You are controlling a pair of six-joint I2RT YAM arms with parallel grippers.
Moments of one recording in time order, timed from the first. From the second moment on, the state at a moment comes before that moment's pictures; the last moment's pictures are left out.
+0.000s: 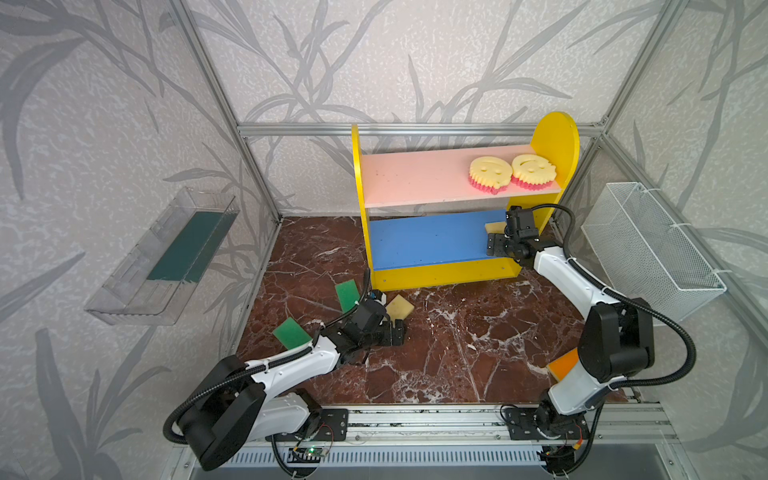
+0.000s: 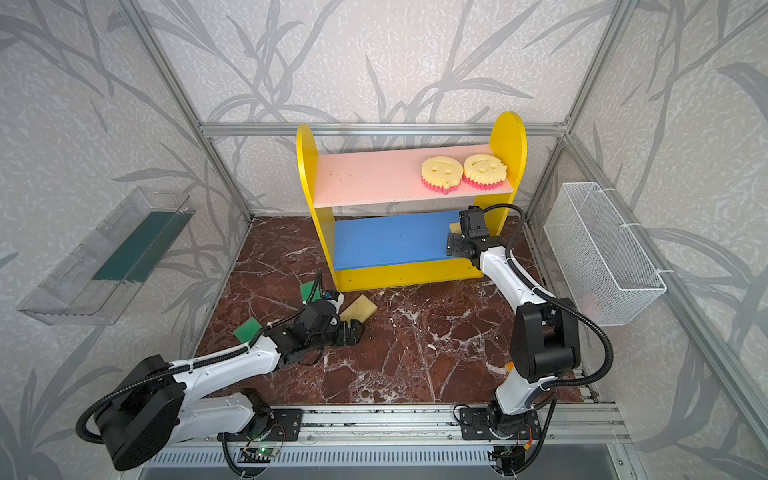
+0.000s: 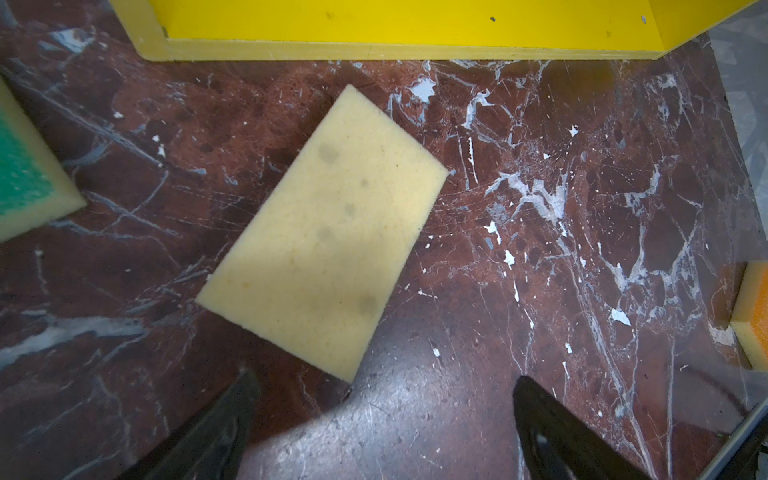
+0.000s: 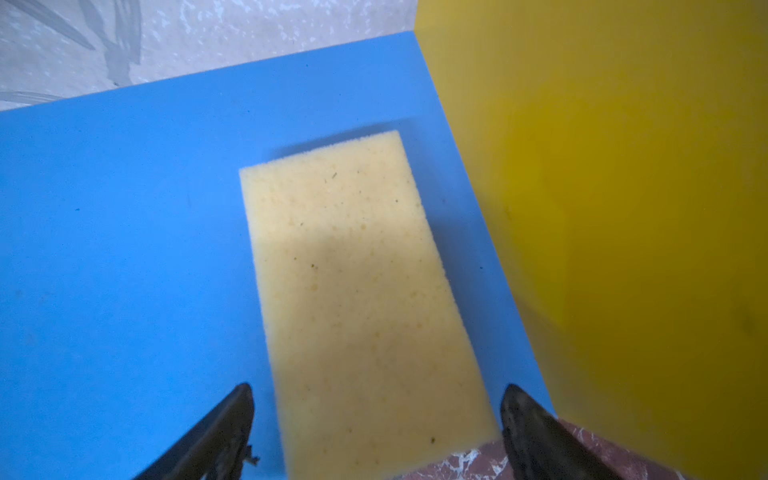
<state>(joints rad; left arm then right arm) -0.70 1.22 0.49 -0.09 0.00 -0.64 0.18 1.67 1.34 -0.48 0.23 0.24</state>
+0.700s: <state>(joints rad) -0.62 1.27 0.53 -0.10 -0.10 -0.58 0.18 1.38 1.14 -0.44 0.08 0.27</state>
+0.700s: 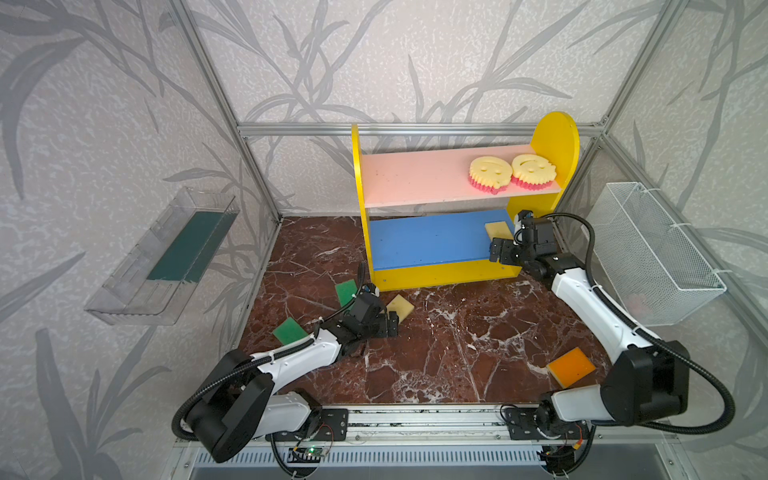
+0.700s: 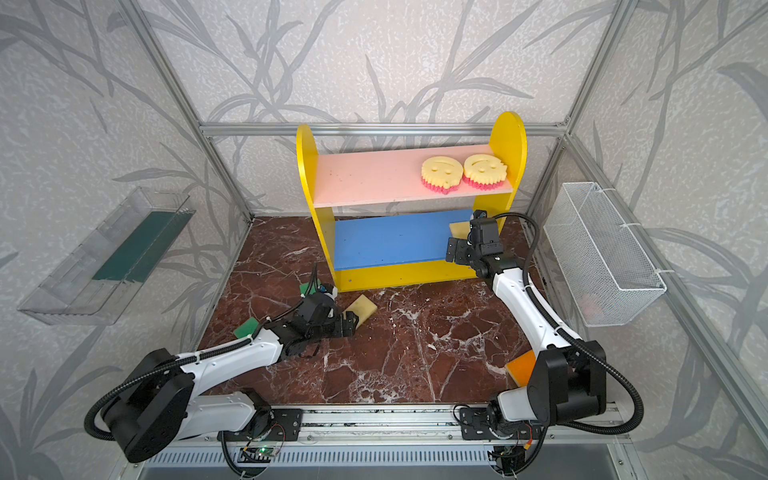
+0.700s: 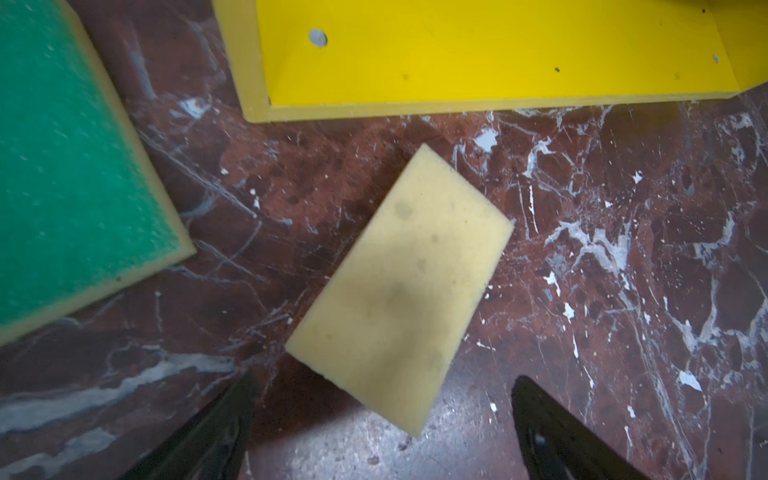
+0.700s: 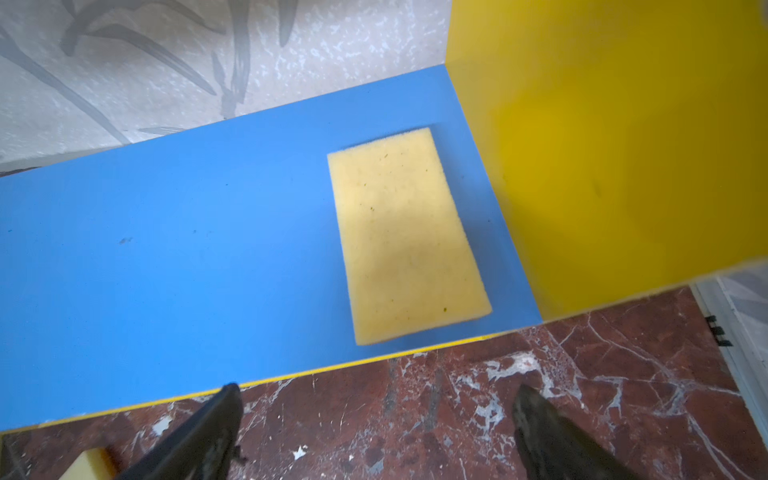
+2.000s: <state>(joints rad) -0.80 1.58 0.64 0.10 -0.10 -0.69 0.24 0.92 0.76 -0.46 -0.08 0.34</state>
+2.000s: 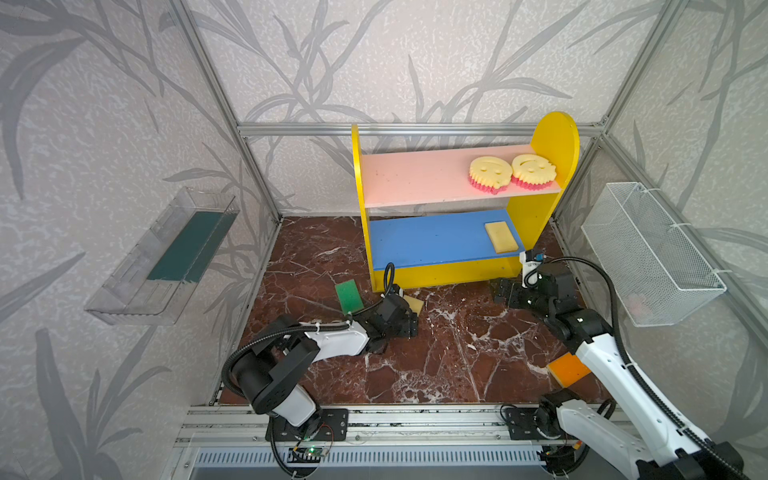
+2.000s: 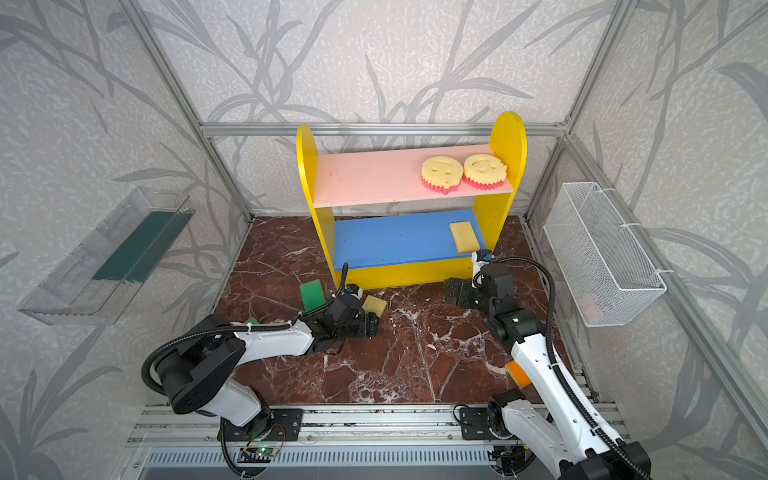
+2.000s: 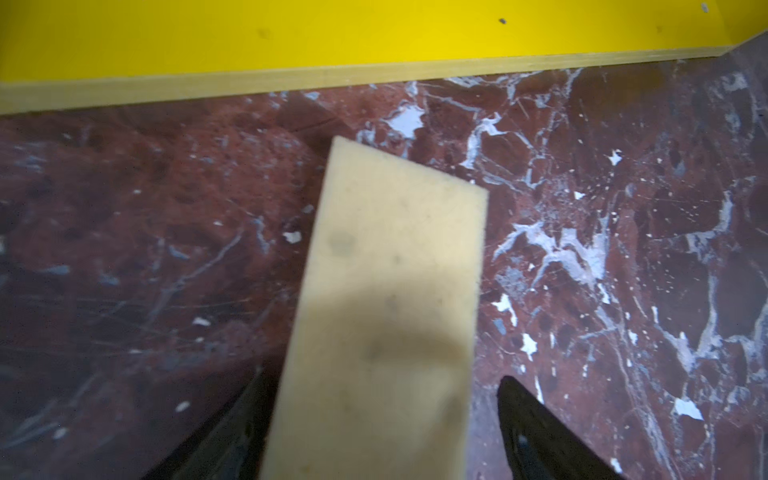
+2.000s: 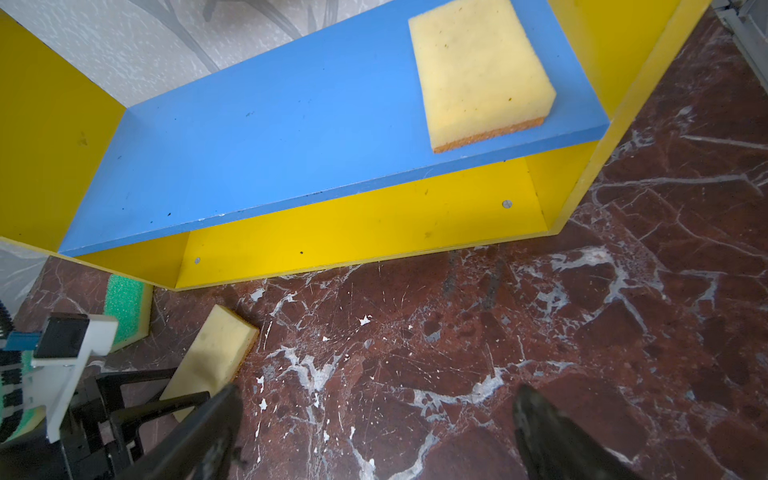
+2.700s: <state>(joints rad) -0.99 1.79 0.87 0.16 -0.09 -0.81 0.25 0.85 0.75 -0.53 -0.15 0.34</state>
